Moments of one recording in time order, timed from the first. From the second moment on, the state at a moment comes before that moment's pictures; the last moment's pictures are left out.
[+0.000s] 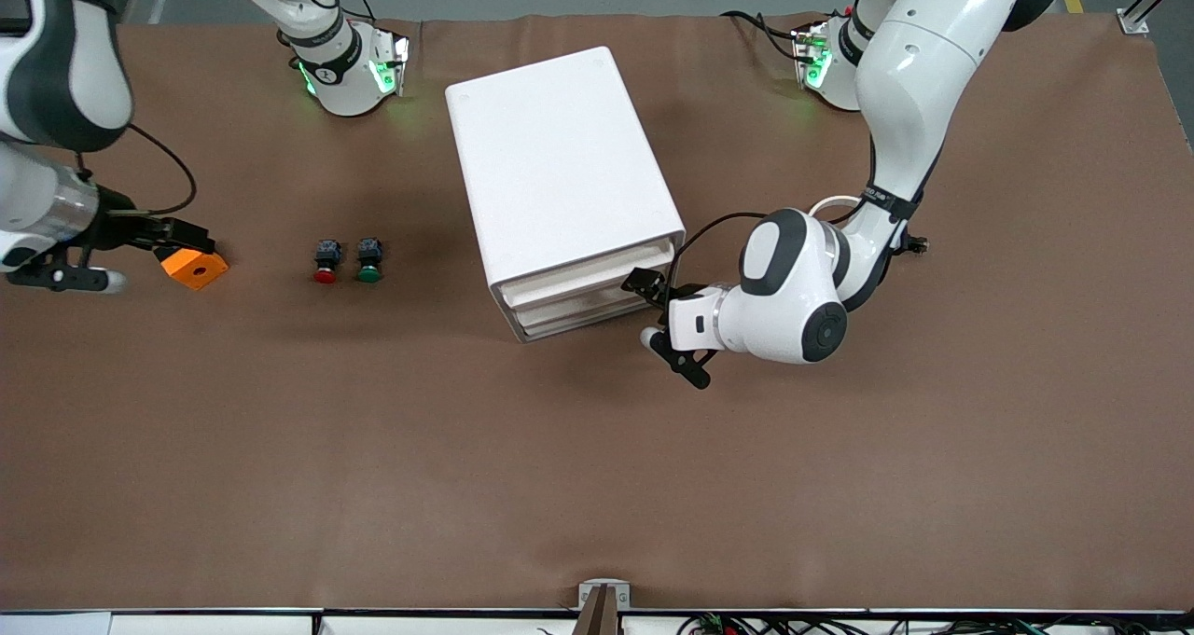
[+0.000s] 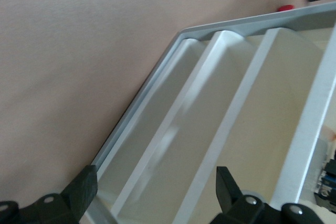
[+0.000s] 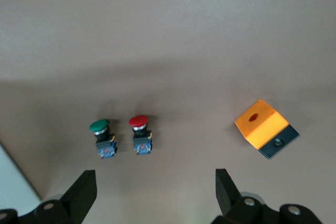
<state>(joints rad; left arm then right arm) -0.27 0.72 -0.28 -1.48 -0.63 2.01 0.42 -0.12 -0.02 -0.02 -2.08 0.03 1.90 -0.05</state>
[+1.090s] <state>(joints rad) -0.27 0.80 -0.28 -1.48 -0.79 1.95 0.62 -0.02 -0.01 -0.01 -2.61 0.09 2.61 -0.05</state>
